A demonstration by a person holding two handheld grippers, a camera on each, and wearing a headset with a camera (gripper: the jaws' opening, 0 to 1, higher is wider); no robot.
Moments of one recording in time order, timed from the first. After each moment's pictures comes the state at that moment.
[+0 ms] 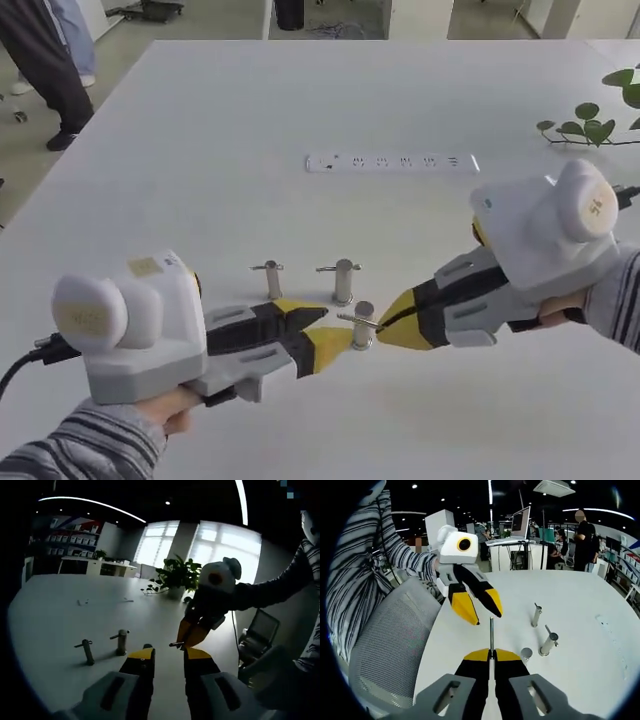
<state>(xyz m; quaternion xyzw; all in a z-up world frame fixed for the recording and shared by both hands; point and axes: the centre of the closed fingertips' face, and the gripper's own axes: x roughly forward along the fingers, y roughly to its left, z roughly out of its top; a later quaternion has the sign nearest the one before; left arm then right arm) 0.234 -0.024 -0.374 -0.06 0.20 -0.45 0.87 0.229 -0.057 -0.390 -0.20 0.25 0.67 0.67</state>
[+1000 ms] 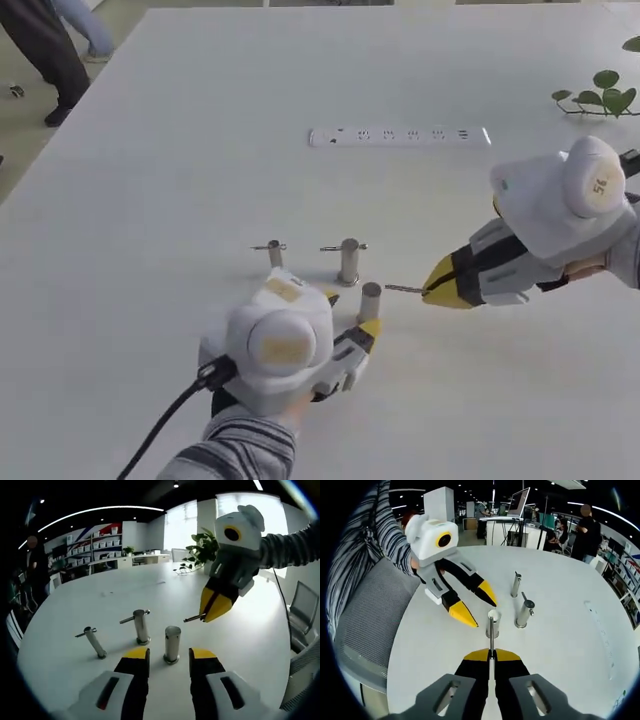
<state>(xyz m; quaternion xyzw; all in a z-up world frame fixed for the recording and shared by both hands) 0.279 -0.048 -0.450 0.06 0.24 -0.31 0.92 0.276 -0.097 -0.433 -0.30 0.28 0.64 0.66</state>
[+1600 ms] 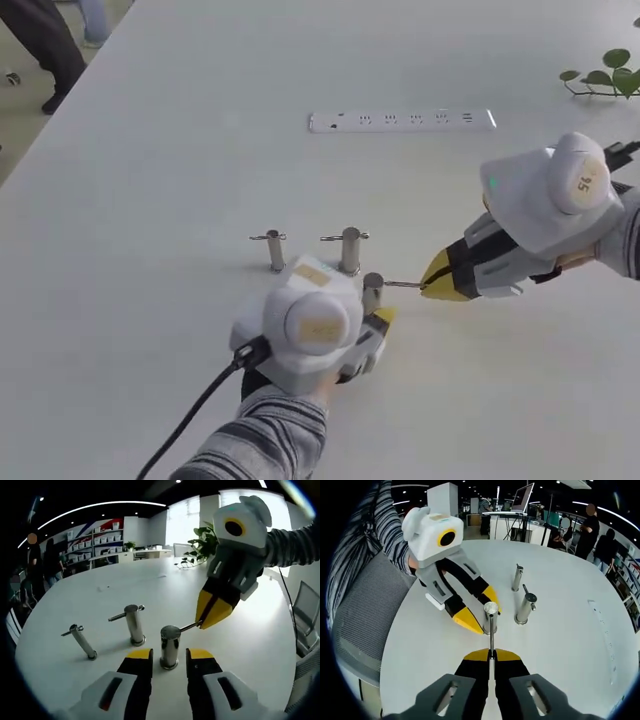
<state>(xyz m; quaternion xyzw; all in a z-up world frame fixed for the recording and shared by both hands) 0.291 -0.059 -0.464 0.06 0.25 -0.30 0.92 0.282 -0.095 -0.449 -0.31 0.28 0.64 0.64</state>
